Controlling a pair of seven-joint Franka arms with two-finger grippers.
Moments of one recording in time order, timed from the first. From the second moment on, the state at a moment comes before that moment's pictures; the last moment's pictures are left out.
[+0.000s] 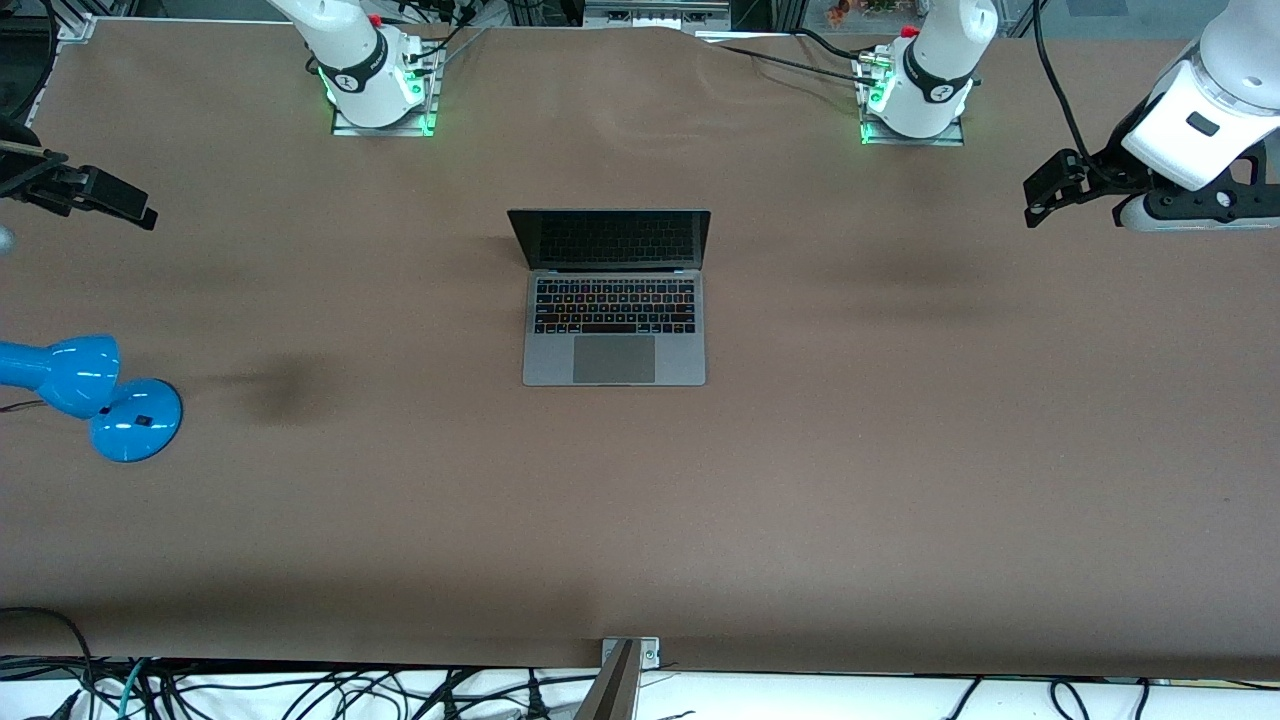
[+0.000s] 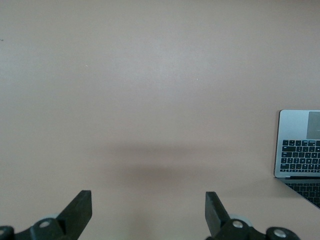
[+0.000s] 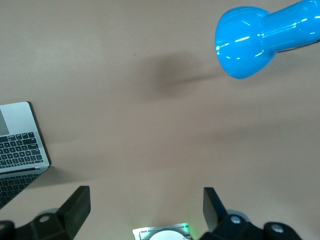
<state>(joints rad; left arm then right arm) -0.05 -0.11 -0.07 -1.73 0.00 1.59 -0.17 0.01 -0.01 -0.07 -1.61 -0.02 1.49 0.10</state>
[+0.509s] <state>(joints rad) -0.05 -0.11 -0.08 -1.73 0.00 1.59 -0.17 0.01 -0.01 -0.07 -1.61 -0.02 1.49 0.10</state>
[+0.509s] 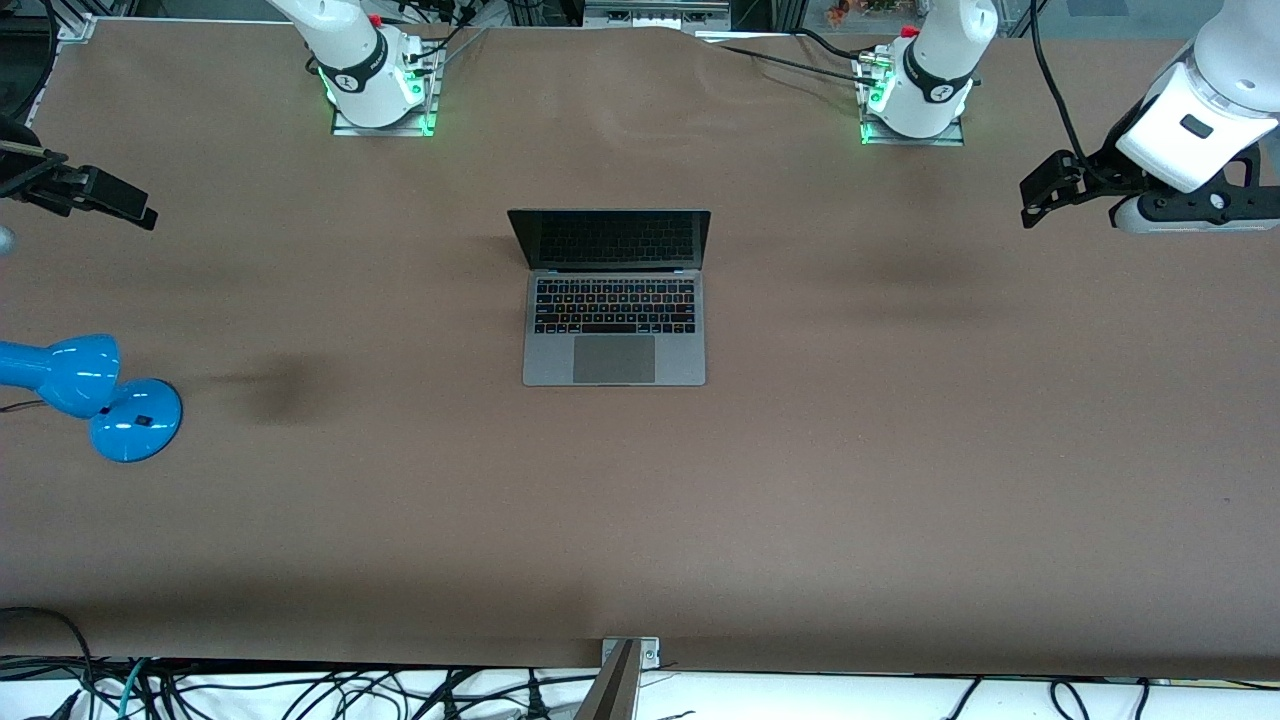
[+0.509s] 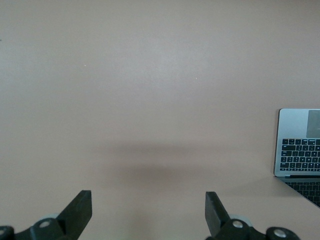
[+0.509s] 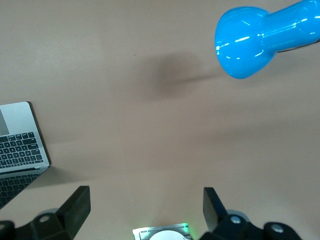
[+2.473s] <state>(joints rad) -0.07 -0.01 -0.59 -1.73 -0.09 1.55 -0.66 0.01 -0.01 -0.07 -1.61 -0.02 1.47 0.10</state>
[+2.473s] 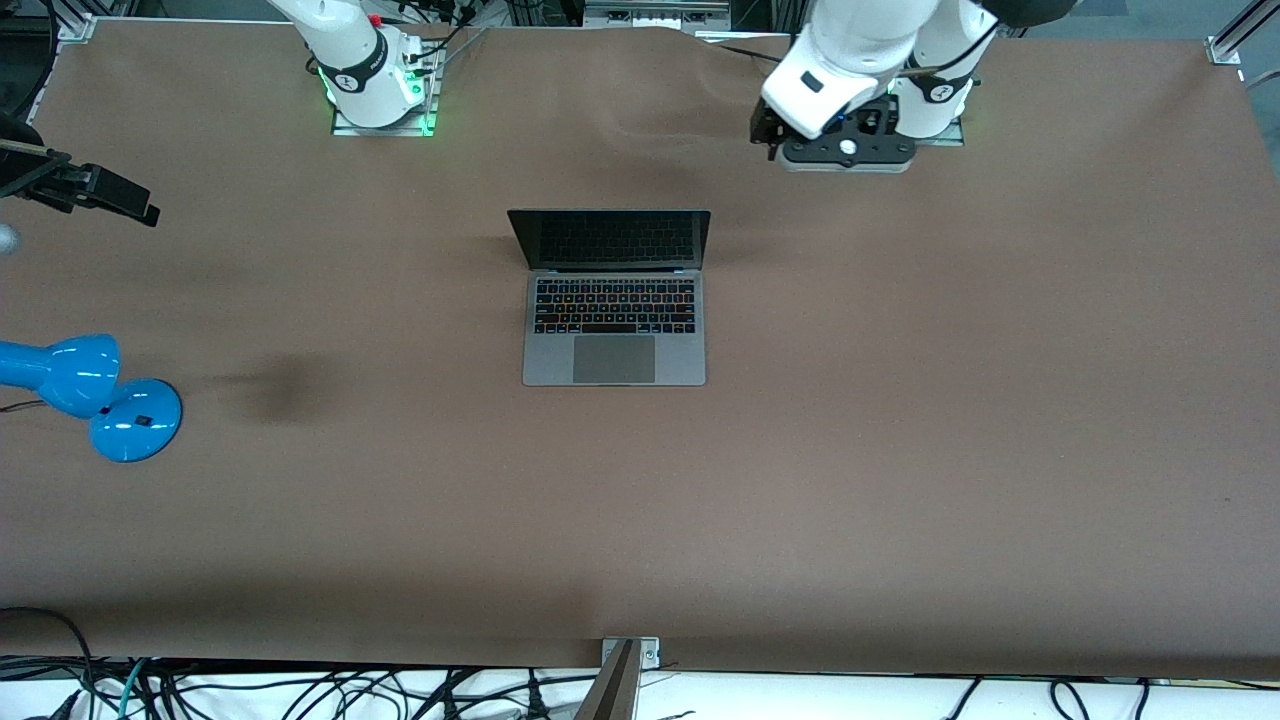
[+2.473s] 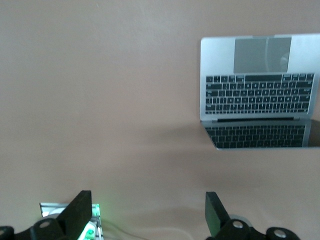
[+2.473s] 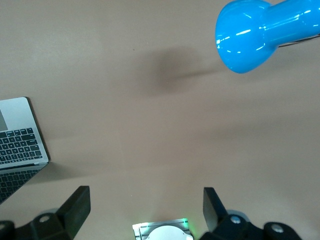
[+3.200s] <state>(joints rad) -0.09 0.13 -0.71 -1.76 -0.34 1.55 -0.93 0.06 0.03 -0.01 -1.62 -0.01 1.28 0.09</state>
